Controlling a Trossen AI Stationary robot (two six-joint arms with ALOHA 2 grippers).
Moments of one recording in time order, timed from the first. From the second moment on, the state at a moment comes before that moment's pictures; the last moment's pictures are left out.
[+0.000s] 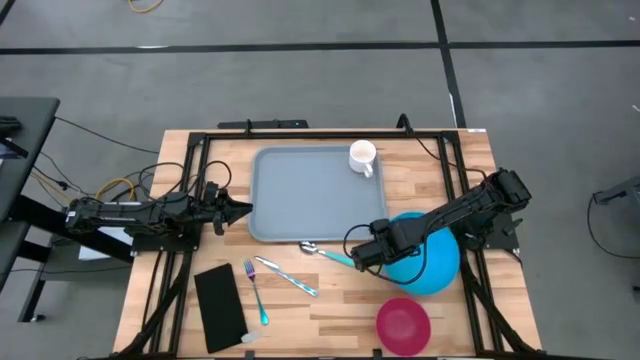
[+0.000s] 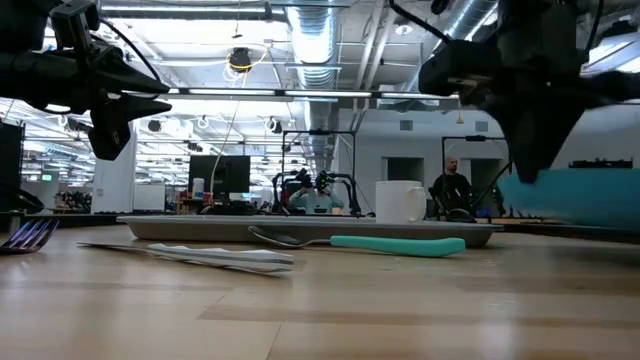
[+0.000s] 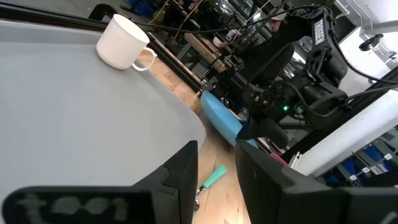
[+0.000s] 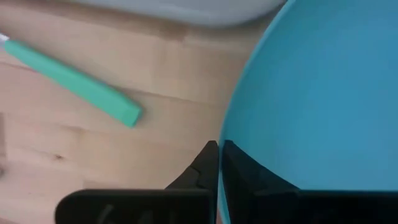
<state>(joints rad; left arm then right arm) -0.01 0.09 0.02 0.03 -0.17 -0.74 0.36 1.72 1.21 -1.03 0.04 1.67</state>
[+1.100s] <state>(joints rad) -0.01 0.09 0.02 0.03 -0.17 -0.75 0.16 1.72 1.52 -1.01 0.11 0.93</state>
